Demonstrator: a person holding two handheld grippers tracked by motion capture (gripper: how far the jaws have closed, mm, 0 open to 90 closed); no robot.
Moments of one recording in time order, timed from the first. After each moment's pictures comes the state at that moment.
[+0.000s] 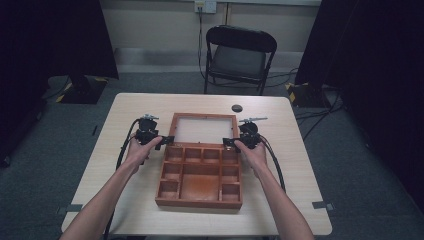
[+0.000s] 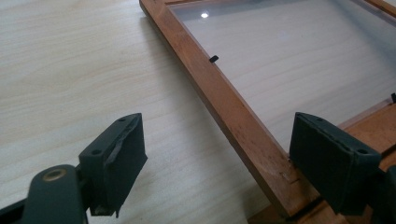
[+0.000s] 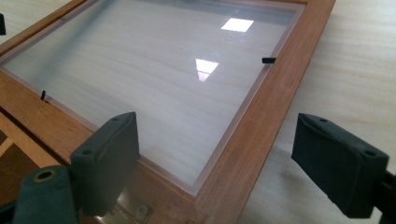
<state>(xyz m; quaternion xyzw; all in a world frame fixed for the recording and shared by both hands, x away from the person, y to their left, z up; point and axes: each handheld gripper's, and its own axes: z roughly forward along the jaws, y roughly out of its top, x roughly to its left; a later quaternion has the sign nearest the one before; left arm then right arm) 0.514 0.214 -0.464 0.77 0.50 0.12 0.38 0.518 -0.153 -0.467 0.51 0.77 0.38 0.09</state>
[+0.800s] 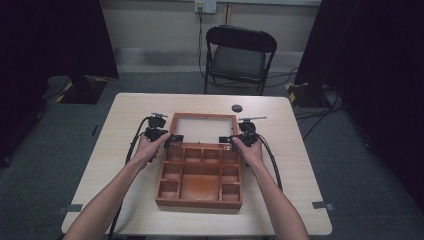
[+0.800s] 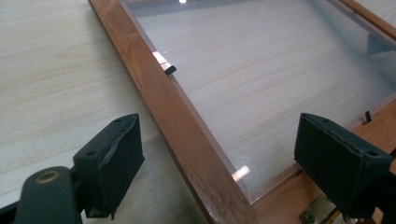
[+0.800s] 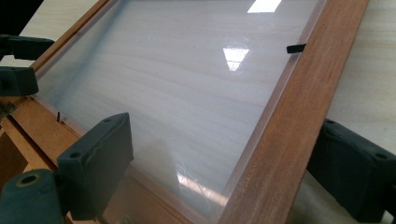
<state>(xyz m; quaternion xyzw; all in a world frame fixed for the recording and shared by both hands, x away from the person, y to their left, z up) 0.532 0.194 -0.471 0.77 0.50 0.05 0.39 0.535 -0.150 -0.481 0.54 0.74 0.40 0.01</state>
